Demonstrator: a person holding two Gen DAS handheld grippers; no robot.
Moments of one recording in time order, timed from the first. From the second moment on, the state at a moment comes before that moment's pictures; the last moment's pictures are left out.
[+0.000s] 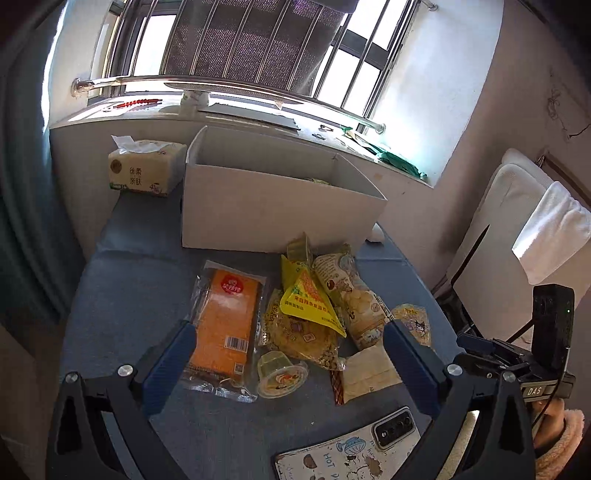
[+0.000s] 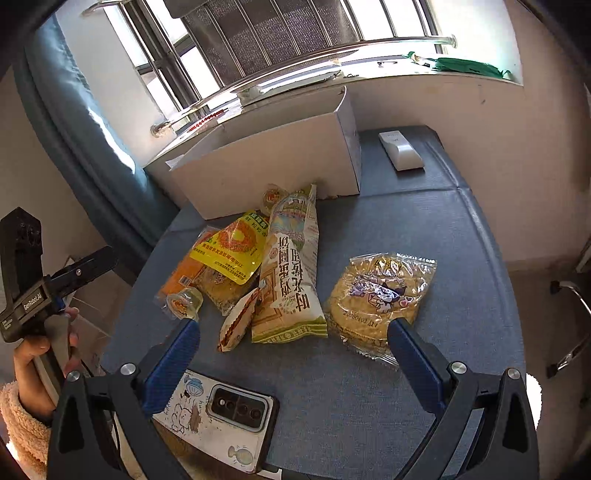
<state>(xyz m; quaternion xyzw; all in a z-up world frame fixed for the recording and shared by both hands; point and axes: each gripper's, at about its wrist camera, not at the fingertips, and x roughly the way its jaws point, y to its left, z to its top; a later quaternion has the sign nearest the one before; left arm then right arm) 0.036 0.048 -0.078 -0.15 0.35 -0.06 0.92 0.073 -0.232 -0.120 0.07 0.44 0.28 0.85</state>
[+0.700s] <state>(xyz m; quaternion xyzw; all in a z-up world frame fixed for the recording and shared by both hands) 0.030 0.032 -0.089 -0.14 0.37 -0.09 0.91 0.162 -0.190 -0.140 0.09 0.50 0.33 0.80</state>
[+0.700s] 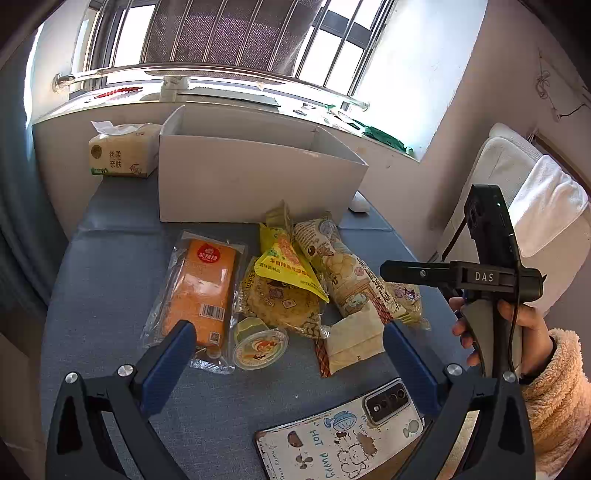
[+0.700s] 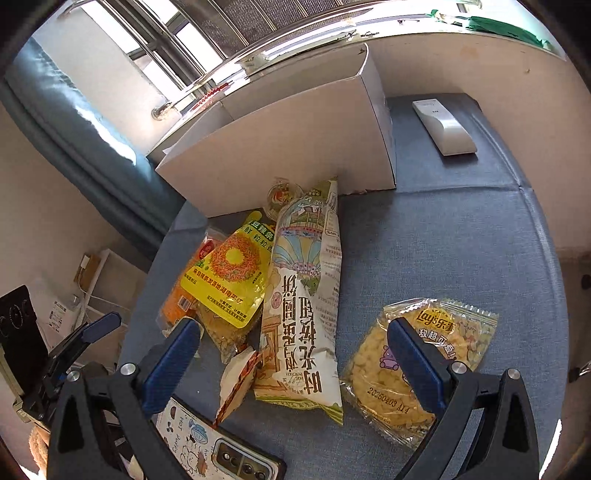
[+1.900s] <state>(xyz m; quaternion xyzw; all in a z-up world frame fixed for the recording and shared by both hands) 0.137 0.071 -0.163 -0.01 0.53 -0.03 0.85 0.139 -0.191 -0.099 0.04 0.46 0.34 0.82</state>
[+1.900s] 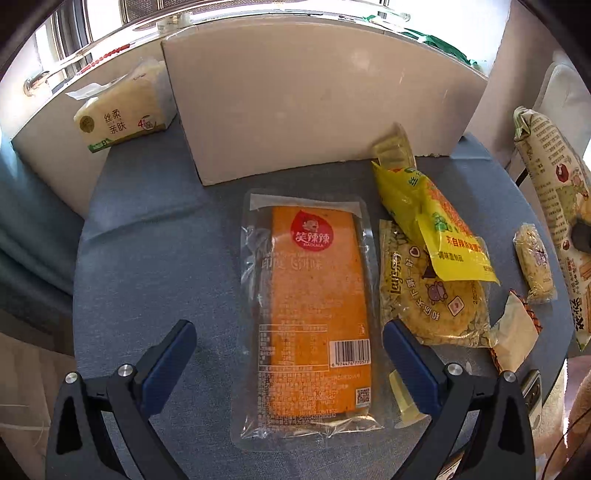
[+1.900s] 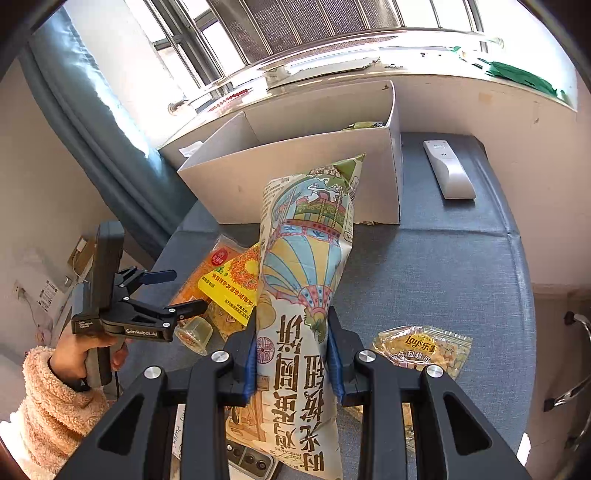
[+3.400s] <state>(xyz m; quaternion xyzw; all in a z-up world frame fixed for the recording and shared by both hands) 0.223 0.103 0.021 -0.10 0.33 -0.07 0.94 0.249 -0.141 -0.003 0.03 0.38 0.31 0.87</state>
